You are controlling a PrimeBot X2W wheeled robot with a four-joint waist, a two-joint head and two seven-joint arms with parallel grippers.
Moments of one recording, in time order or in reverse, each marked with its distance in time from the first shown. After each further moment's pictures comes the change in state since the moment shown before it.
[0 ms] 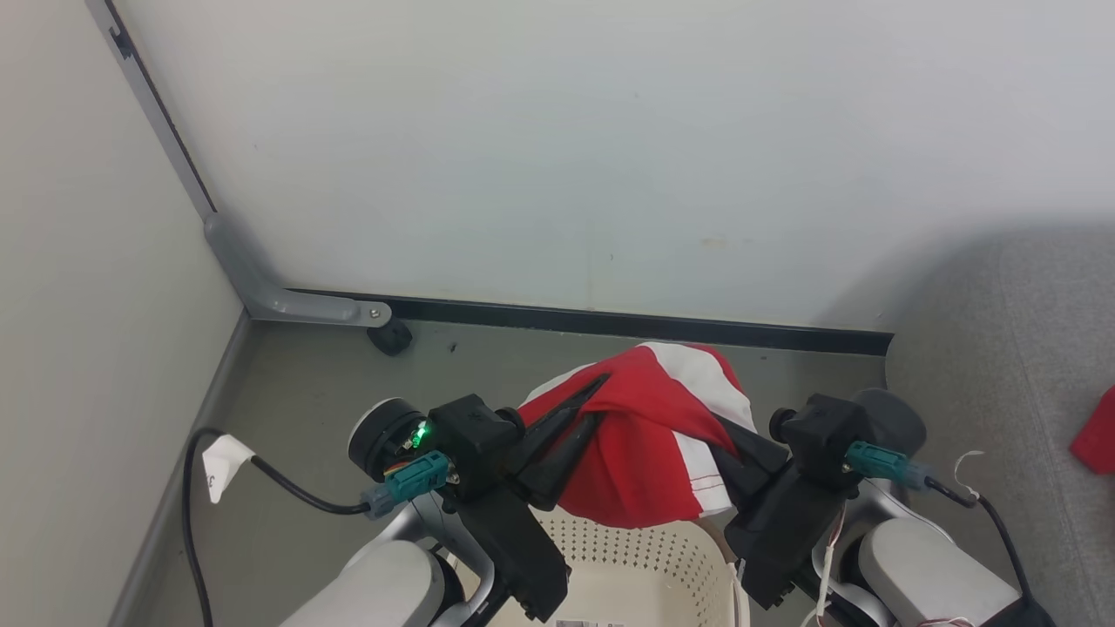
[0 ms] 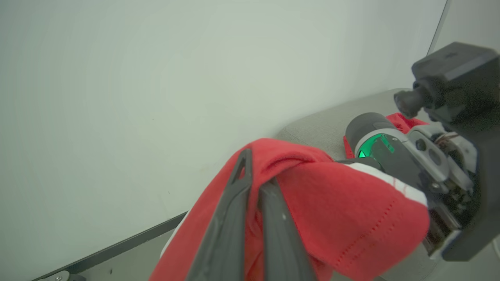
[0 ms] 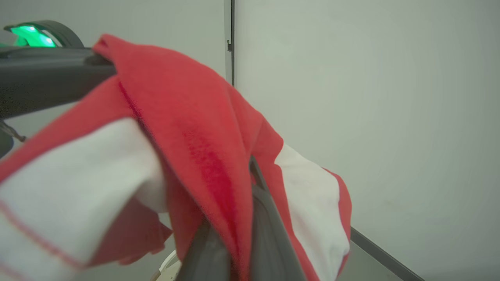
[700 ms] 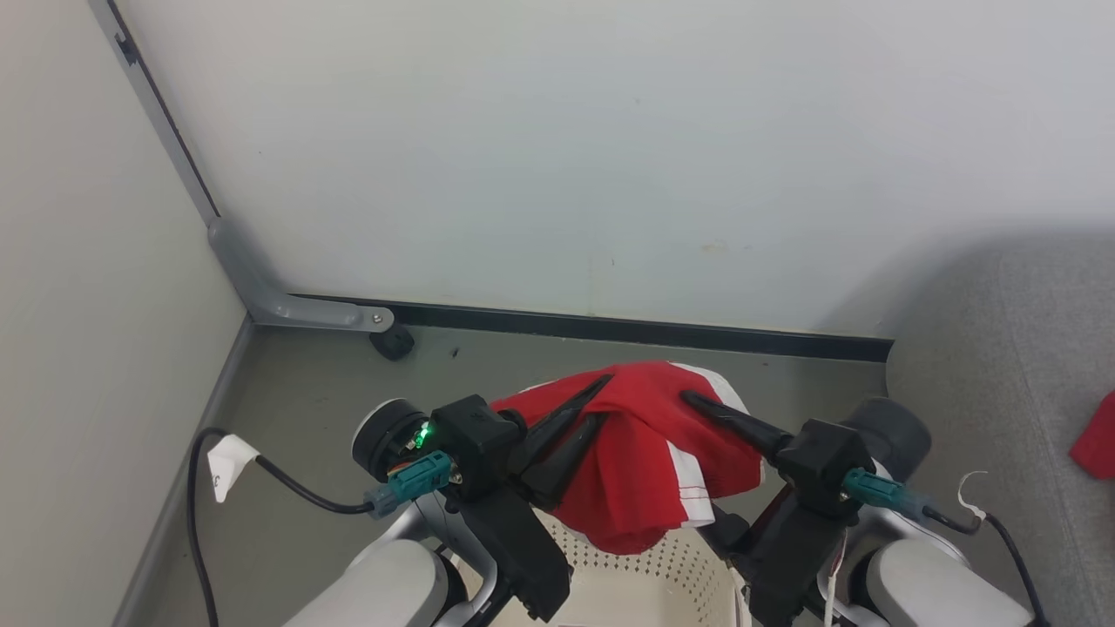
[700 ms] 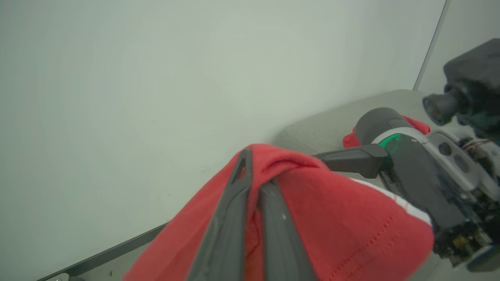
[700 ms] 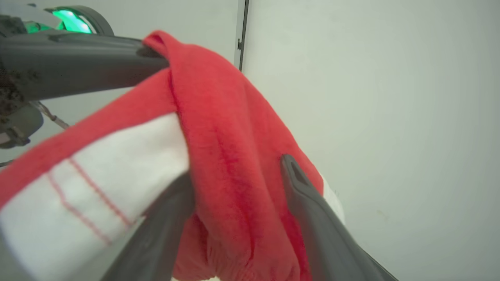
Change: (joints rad) left arm -0.003 -0.012 0.001 0.022 0.000 -0.009 -0.012; right arm 0.048 -0.043 -0.006 -0.101 -0.065 0.000 0.021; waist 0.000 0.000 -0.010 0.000
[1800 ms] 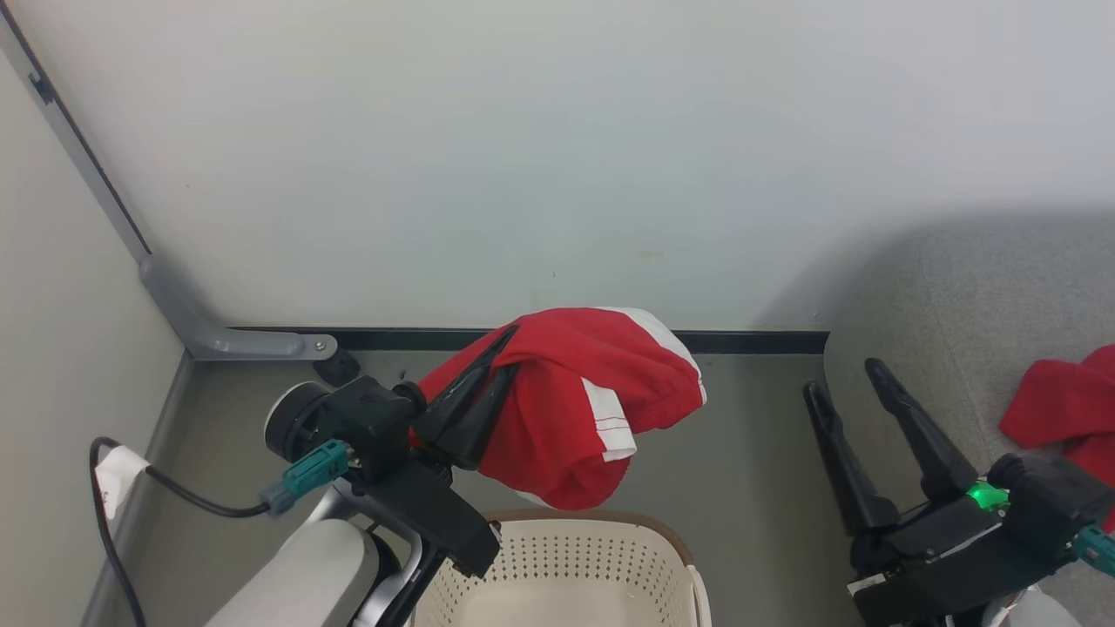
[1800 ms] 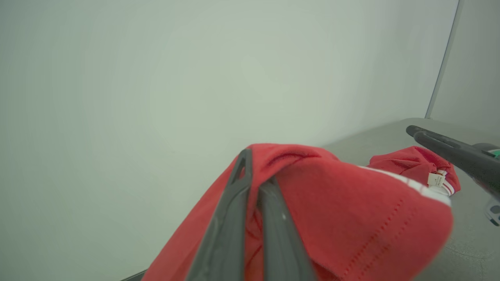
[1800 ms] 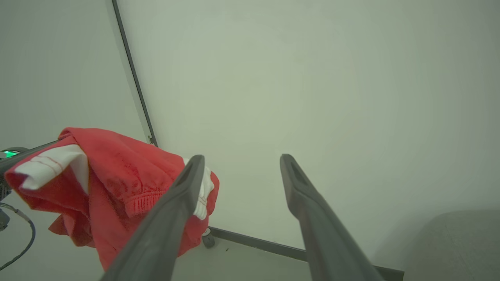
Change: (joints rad) left arm 0.022 0.055 0.112 0.027 0.003 0.008 -0.121; right arm 0.285 0.074 -0.411 -0.125 0.111 -0.026 -0.221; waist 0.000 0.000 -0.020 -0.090
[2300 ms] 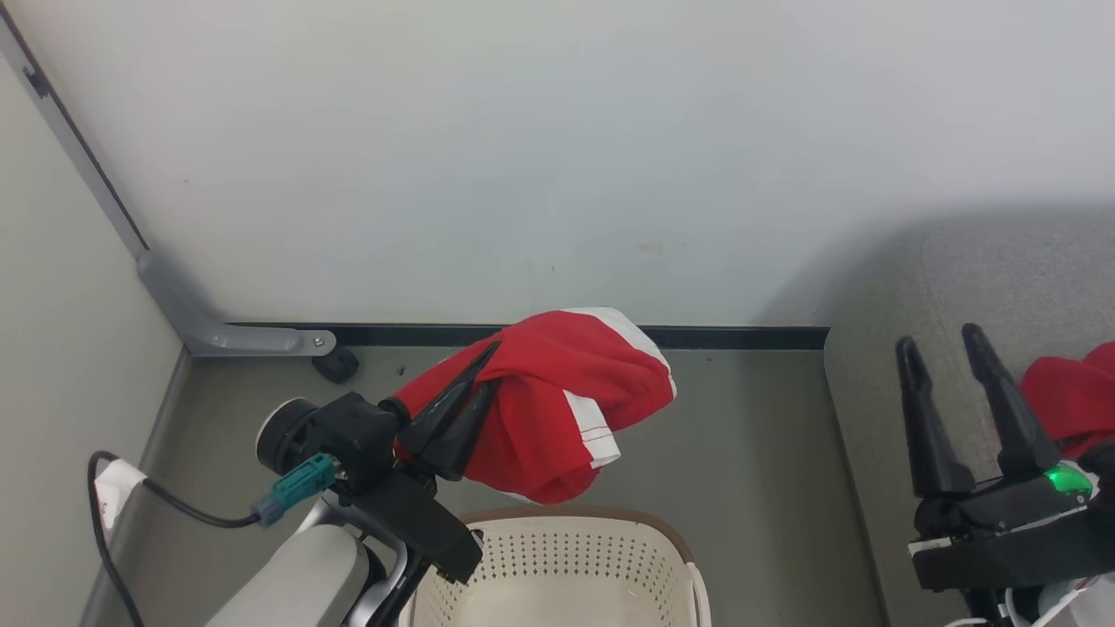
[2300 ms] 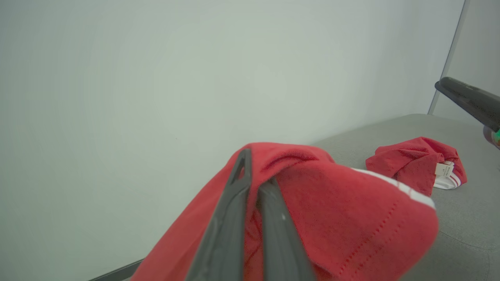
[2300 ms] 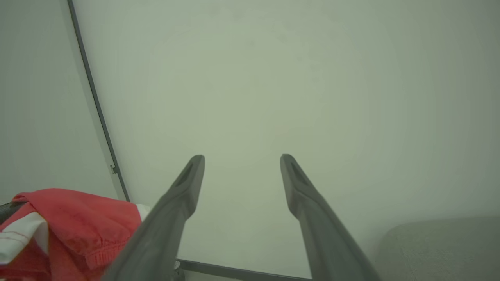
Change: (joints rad) left arm 0.001 -0.014 -0.006 0.125 -0.001 -0.051 -0.089; right arm -0.007 -0.004 -0.120 0.016 0.006 -0.028 -0.062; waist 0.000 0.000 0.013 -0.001
